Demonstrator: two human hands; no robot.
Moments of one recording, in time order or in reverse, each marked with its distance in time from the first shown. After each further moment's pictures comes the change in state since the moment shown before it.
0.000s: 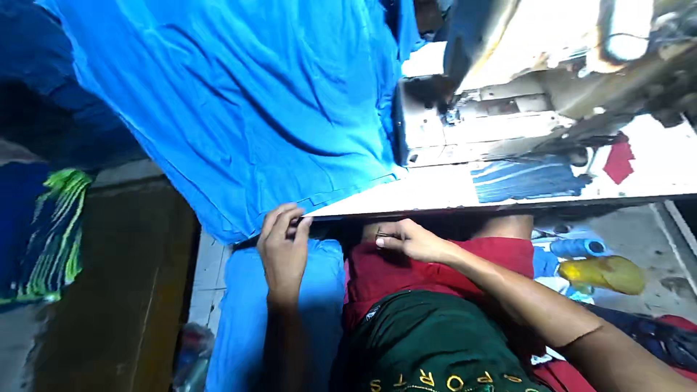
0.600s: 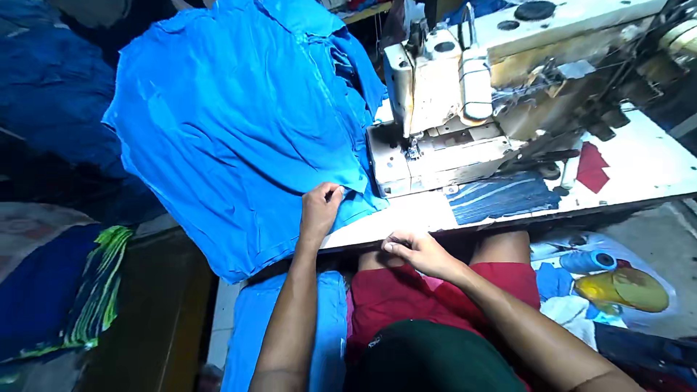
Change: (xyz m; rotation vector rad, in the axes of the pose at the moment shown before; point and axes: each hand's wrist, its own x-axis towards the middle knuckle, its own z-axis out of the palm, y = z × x) left_hand 0.122 0.066 0.087 -0.067 -0.219 0.184; right_hand -0.035 -0.007 -0.039 0.102 0.337 0.028
